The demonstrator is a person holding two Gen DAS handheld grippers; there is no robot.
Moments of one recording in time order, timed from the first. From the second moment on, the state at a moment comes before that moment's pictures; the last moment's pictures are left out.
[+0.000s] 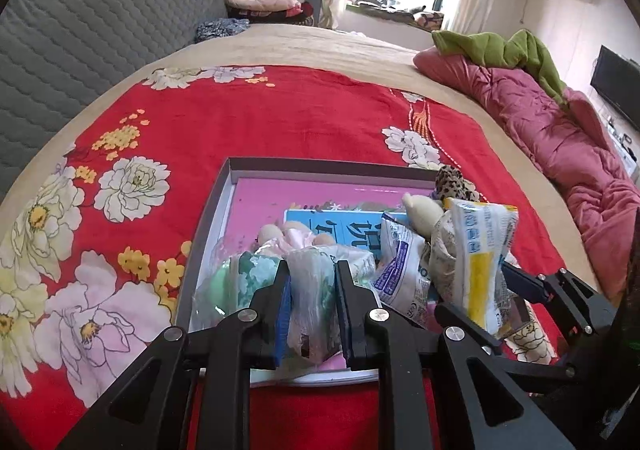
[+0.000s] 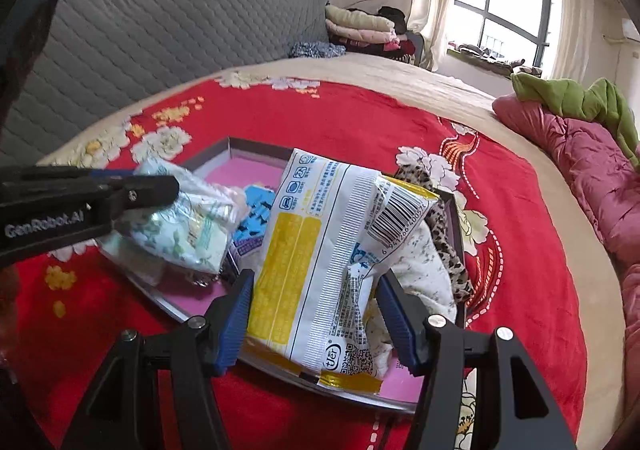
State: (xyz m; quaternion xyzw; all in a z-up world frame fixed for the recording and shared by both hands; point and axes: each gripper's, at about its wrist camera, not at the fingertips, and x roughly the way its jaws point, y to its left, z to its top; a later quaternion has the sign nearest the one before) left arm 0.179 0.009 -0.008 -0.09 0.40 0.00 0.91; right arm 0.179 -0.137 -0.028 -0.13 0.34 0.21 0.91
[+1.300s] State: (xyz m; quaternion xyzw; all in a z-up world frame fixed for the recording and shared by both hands) left arm 0.158 -0.015 0.000 -0.05 0.39 -0.02 0.92; right arm 0.153 -0.172 0.005 -0.07 0.29 0.19 0.94
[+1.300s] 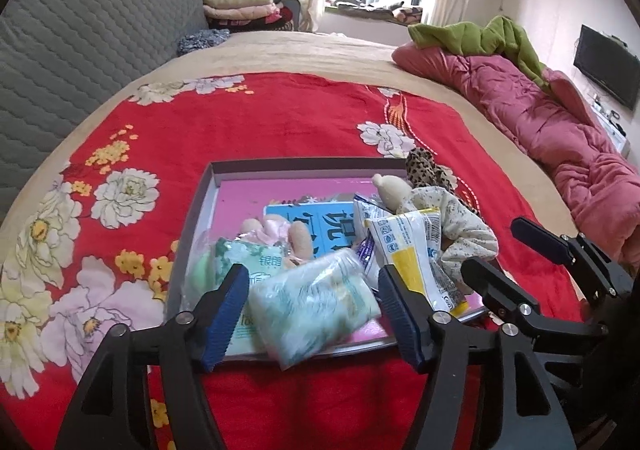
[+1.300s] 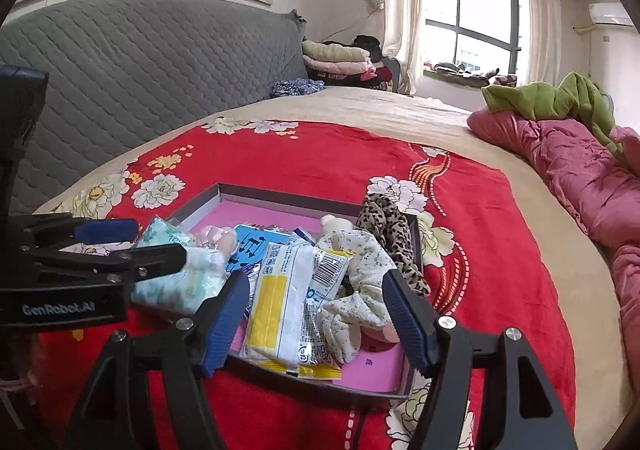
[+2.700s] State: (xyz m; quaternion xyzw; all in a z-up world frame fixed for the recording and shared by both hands) left arm 0.029 0.008 0.030 -0.05 0.37 0.07 0.92; right arm 0.046 -0.158 0.027 -0.03 0.30 0.13 0.94
